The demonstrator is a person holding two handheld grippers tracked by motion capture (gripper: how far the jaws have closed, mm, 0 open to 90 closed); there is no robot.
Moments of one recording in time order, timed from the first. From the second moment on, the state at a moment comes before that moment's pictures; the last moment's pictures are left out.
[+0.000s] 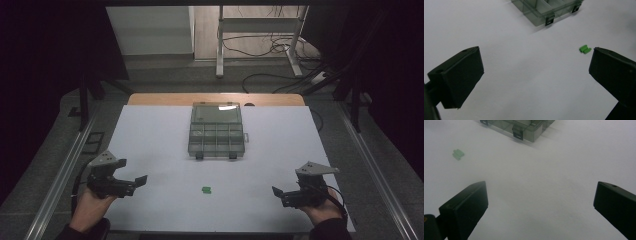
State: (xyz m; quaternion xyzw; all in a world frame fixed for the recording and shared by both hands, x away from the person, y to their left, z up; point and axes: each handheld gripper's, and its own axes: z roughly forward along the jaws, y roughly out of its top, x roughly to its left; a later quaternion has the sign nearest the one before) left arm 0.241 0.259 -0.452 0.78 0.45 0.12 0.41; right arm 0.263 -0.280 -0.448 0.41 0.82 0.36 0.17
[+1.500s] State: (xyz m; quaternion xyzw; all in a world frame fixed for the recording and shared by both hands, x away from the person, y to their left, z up) left arm 0.307 0.160 -0.466 0.86 0.34 0.03 0.38; right arm 0.265 -0.279 -0.451 0.40 0.83 0.35 0.18
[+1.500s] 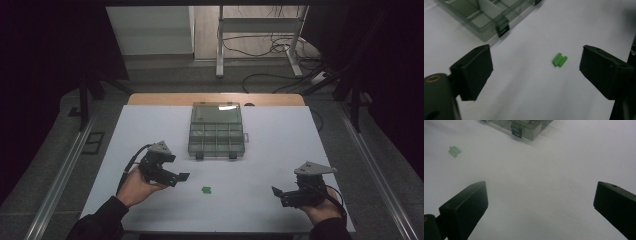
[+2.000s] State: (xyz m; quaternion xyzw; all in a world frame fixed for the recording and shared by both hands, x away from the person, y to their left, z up) left arm 0.324 0.117 -0.488 0.90 0.29 0.00 0.34; right arm 0.265 -0.278 -0.452 0.40 0.83 0.34 0.18
